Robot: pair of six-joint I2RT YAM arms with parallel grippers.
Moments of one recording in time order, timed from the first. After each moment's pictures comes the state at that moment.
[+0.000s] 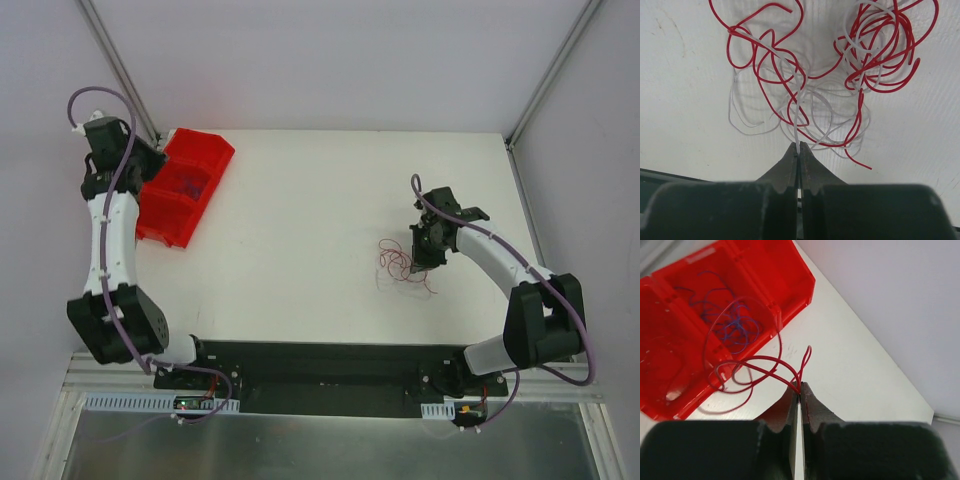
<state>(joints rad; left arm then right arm) 0.28 1.49 1.44 -0.48 0.19 -0.69 0.29 1.44 0.99 -0.81 -0.12 0.28</state>
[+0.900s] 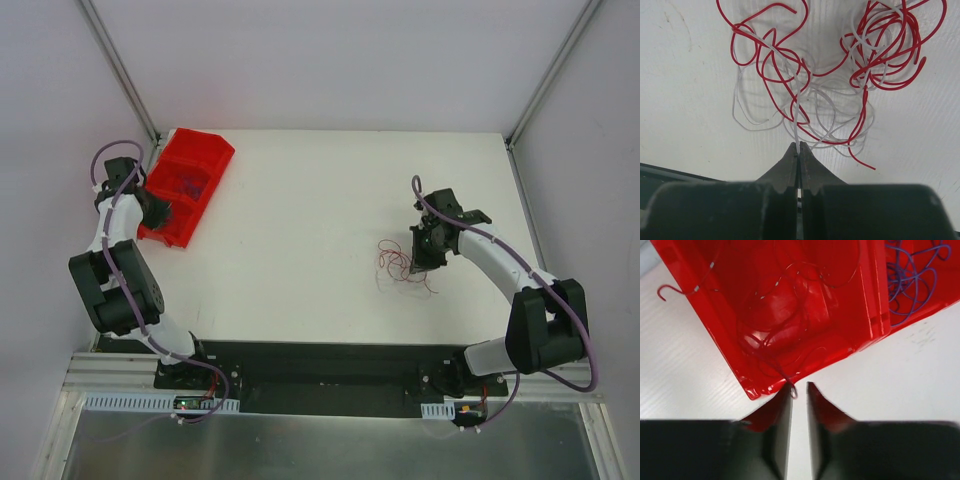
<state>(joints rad) 0.38 1.60 1.19 -0.59 0.07 -0.70 0.29 1.41 0.97 -0.80 -0.14 0.26</state>
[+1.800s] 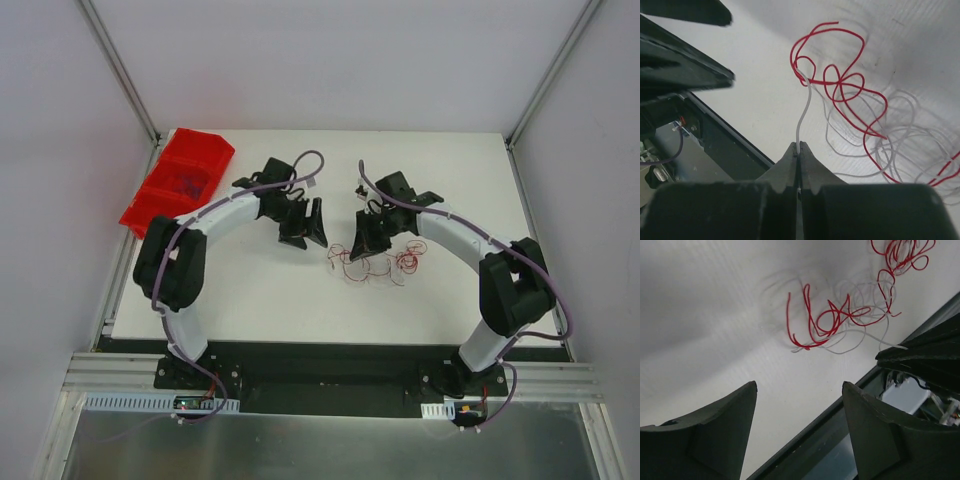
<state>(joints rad) -0.42 1.76 1.31 -0.60 0.55 -0.44 0.51 1.68 1.21 -0.64 -0.51 0.32</state>
